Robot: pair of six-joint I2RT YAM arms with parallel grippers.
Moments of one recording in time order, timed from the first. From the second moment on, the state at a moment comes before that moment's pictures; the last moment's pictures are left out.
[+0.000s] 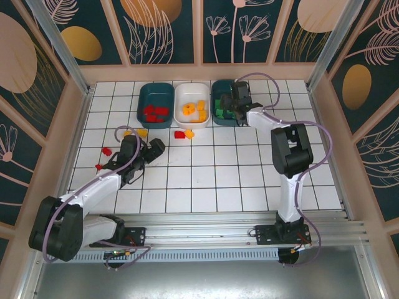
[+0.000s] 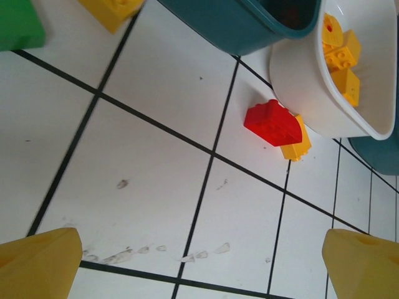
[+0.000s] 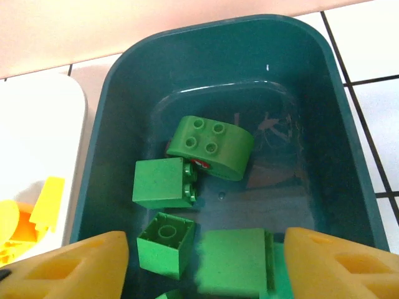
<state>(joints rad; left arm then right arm) -0.34 1.22 0.55 -0.04 0.05 -0.90 0.37 2.05 1.52 -0.11 0.16 0.37</state>
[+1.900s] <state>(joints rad) -0.50 2.00 1.21 -0.09 -0.13 -0.47 0.47 1.51 0.77 0.07 0.14 0.47</state>
